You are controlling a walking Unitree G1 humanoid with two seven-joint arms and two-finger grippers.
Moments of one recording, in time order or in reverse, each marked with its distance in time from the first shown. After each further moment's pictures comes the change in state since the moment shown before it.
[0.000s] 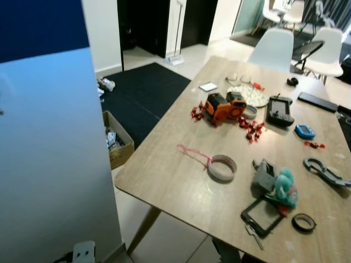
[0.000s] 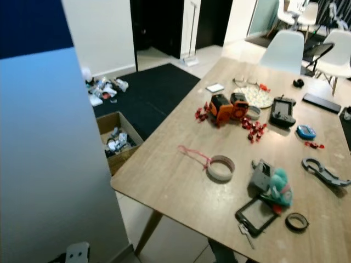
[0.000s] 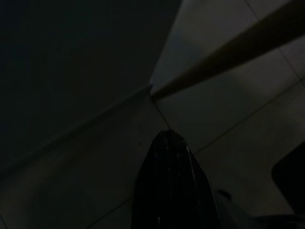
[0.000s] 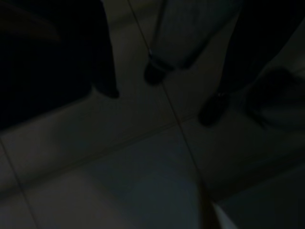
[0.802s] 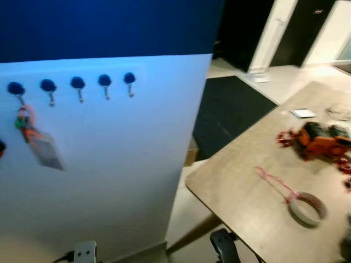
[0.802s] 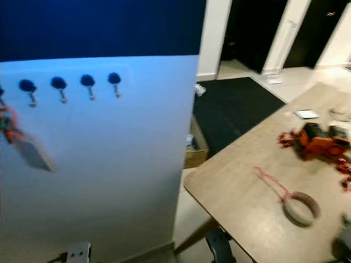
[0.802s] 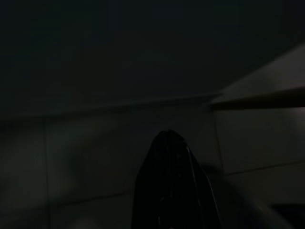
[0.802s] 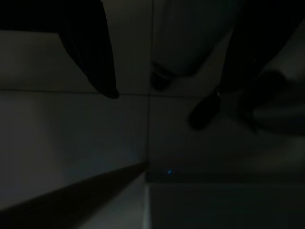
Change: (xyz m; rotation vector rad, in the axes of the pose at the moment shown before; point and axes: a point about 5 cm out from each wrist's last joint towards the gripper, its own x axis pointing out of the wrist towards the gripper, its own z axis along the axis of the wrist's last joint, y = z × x) left arm -0.007 0.006 -0.012 -0.005 0.038 0.021; right arm -0.001 0.000 -0.003 -0.003 0.004 0.003
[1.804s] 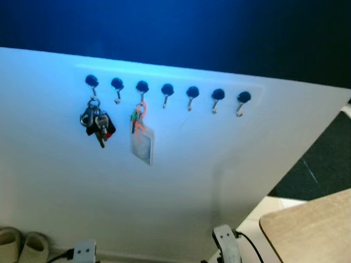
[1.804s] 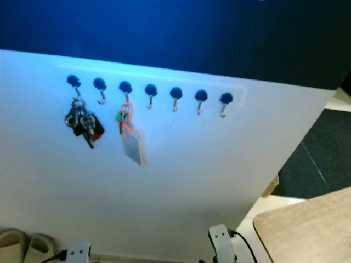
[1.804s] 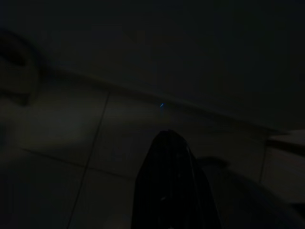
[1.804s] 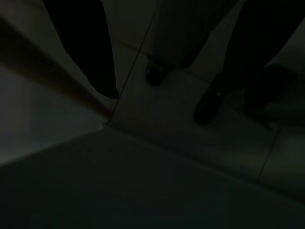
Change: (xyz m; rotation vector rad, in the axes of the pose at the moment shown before) left arm 0.003 0.004 0.005 0.049 0.009 0.024; right arm 0.000 -0.001 -0.001 0.068 -0.003 -0.035
